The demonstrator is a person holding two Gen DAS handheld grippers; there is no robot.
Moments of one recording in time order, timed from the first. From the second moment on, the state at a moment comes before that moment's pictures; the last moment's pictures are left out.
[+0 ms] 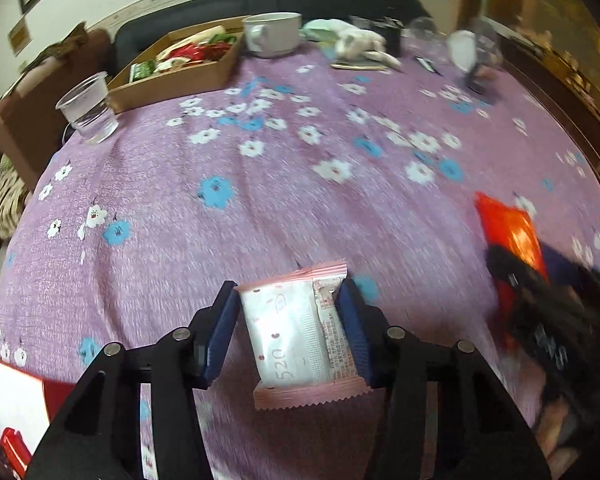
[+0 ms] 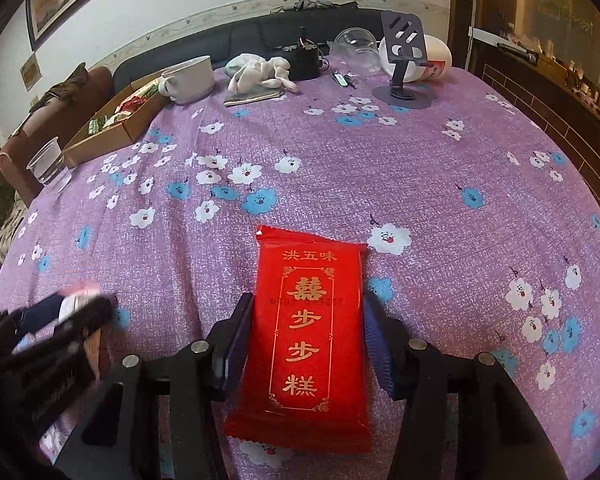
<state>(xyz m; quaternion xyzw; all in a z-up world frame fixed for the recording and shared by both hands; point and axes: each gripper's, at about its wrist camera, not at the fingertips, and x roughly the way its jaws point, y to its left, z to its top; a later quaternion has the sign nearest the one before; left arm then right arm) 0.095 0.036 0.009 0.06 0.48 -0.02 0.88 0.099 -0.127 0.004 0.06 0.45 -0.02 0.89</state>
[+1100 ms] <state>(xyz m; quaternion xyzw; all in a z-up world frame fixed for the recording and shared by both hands) -0.128 0.068 0.113 0.03 0.31 -0.13 0.94 0.060 -0.193 0.027 0.42 0.36 0.20 0.81</state>
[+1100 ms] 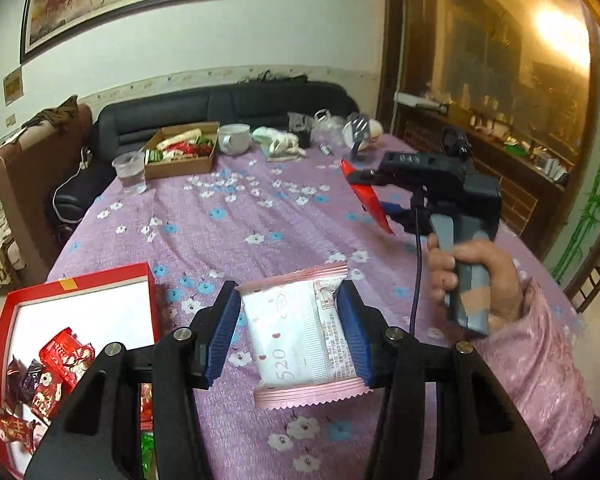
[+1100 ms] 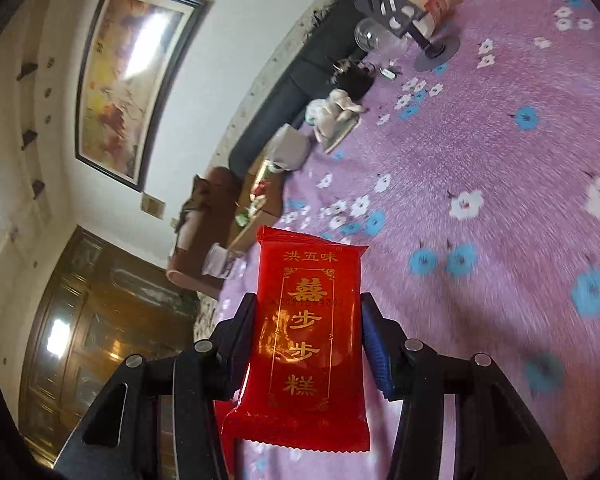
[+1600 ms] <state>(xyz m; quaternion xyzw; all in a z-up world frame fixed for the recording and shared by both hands) -0.176 0.057 0.131 0.01 0.28 -0.18 0.94 -0.072 -0.211 0.066 0.40 0.33 0.22 0.83</state>
